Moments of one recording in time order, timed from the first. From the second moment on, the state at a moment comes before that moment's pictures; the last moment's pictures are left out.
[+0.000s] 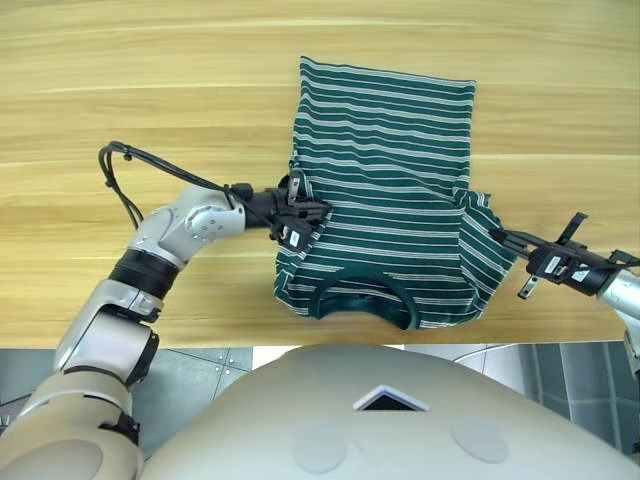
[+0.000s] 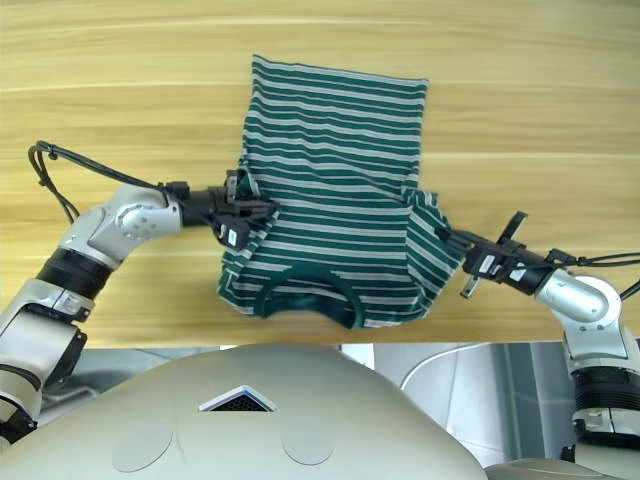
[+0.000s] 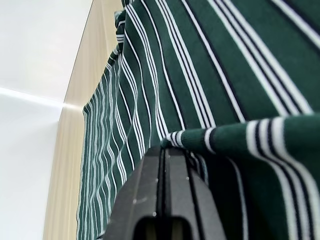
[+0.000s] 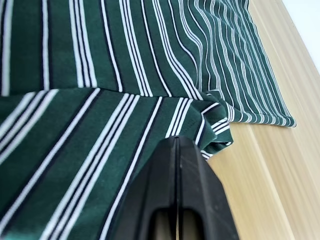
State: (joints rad) left arm -0.28 0.58 -0.51 0.34 0.51 -0.81 -0.61; right arm 0.35 -0.88 -0.07 0.30 0.02 -0.77 0.79
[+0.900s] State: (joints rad) left arm -0.33 0.55 -0.59 0.43 0.52 -0.82 -0.60; right arm 0.35 -0.88 -0.07 0.21 0.02 -0.75 0.79
